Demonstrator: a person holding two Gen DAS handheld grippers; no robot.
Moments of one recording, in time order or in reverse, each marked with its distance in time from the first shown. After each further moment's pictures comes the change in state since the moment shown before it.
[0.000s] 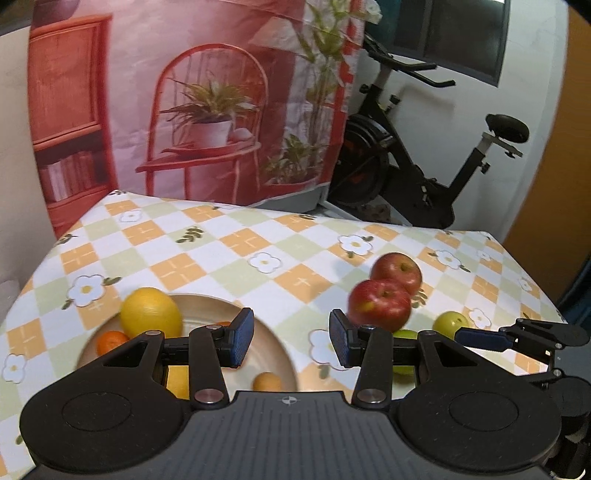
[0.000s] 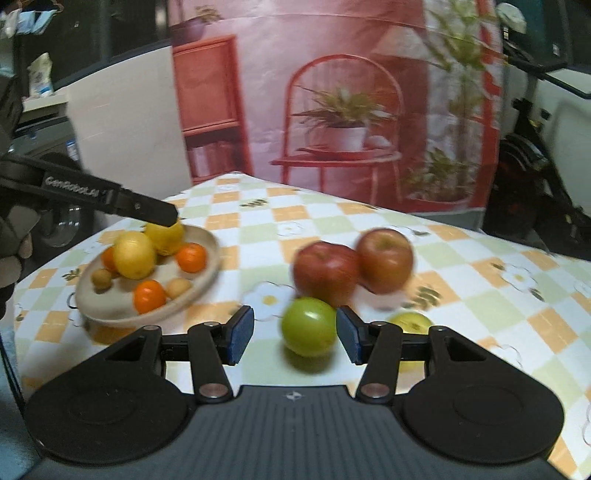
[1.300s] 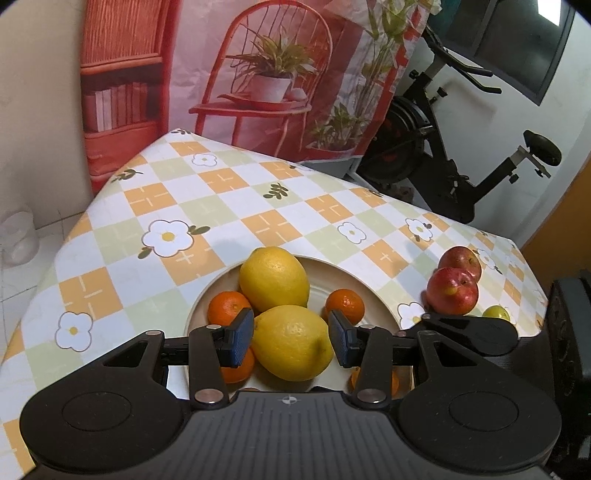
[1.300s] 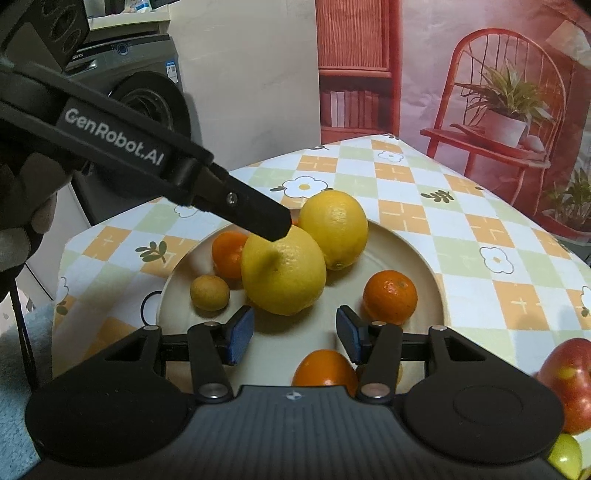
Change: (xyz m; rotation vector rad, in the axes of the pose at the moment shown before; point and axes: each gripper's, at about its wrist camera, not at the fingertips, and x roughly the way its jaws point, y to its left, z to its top) left arm -0.007 0.119 -0.003 -0.174 0.138 -0.011; right arm 0.135 0.145 0.039 -0.257 0.179 0.295
